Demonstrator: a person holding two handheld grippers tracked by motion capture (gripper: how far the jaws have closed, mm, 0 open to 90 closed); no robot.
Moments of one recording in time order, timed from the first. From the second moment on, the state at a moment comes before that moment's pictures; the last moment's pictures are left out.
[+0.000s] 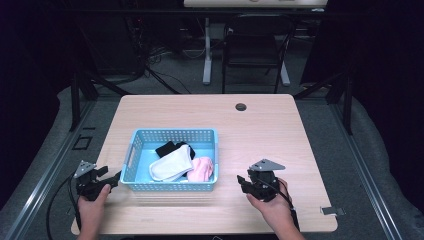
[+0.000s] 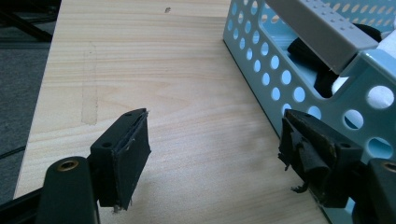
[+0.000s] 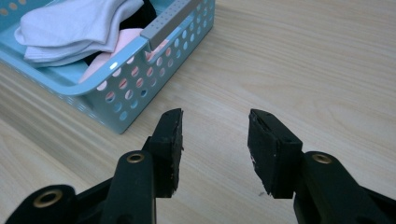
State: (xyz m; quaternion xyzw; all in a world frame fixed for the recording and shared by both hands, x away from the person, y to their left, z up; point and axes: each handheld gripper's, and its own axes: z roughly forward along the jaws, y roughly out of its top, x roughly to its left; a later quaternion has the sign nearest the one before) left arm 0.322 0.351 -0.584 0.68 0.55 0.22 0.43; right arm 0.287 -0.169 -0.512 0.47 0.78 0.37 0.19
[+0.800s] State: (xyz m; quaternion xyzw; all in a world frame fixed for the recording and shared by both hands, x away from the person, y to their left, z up) left arm 0.322 0.352 -0.584 0.68 0.55 0.22 0.43; right arm 0.330 -0.136 -0.476 0.47 0.78 0.38 0.16
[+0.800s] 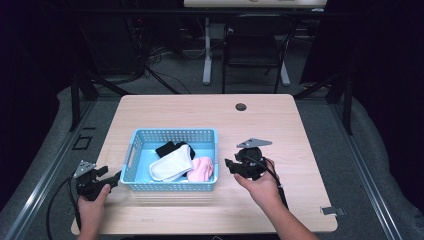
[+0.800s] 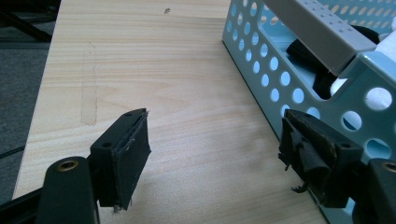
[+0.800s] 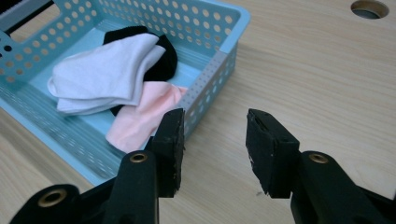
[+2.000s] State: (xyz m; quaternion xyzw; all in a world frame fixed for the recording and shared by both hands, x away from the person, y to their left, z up) left arm 0.322 0.353 -0.584 0.68 0.55 0.22 0.44; right arm 0.397 -0.031 -0.477 0.47 0.81 0.34 0.07
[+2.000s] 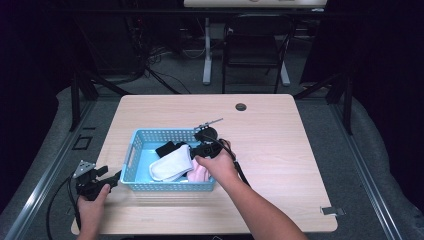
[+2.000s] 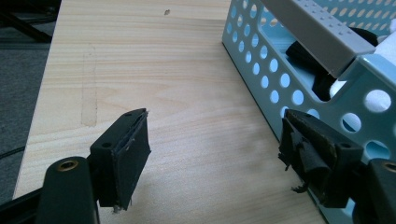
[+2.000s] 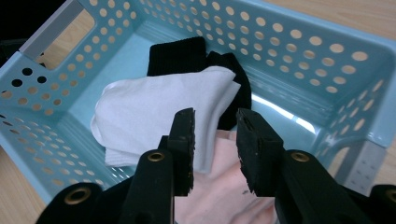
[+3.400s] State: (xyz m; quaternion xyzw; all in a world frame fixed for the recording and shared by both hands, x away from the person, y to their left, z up) left arm 0.323 0.352 -0.584 0.68 0.55 0.22 0.44; right arm 0.421 0.004 -0.513 0.52 0.81 0.28 -0.03
